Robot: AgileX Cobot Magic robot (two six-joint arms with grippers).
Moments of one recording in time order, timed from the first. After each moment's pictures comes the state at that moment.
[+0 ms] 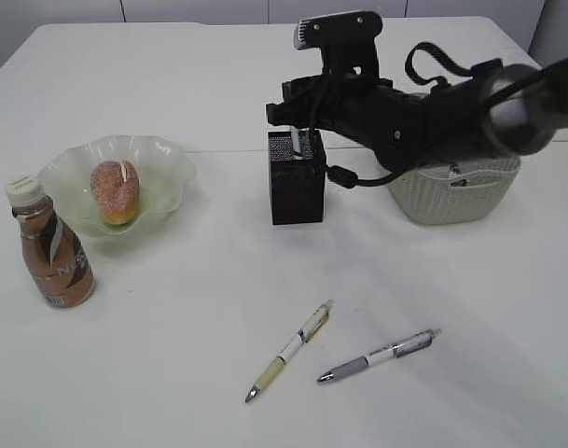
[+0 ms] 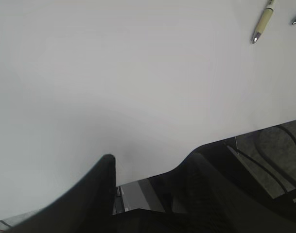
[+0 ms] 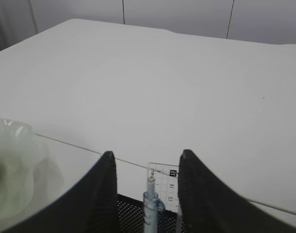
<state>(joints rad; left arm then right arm) -0.21 0.86 -0.81 -0.17 1.24 -0.12 0.42 2.10 -1.38 0.20 -0.40 -0.19</state>
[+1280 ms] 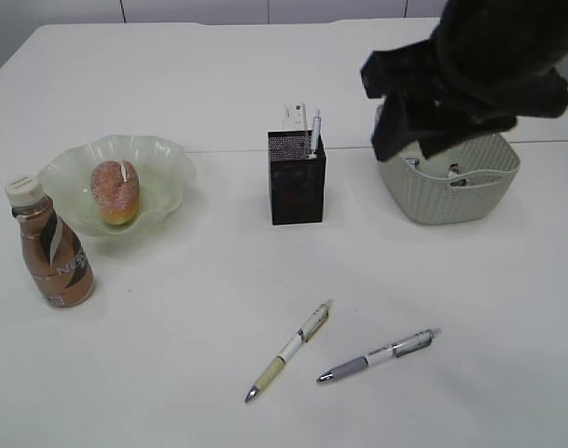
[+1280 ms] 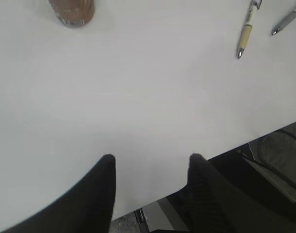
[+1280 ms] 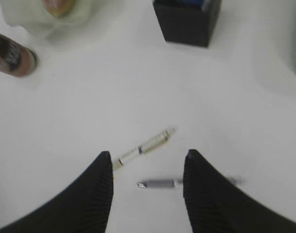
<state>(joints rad) -0.21 0.88 -0.92 -0.17 1.24 0.03 0.42 1.52 -1.38 0.16 0.99 0.12</state>
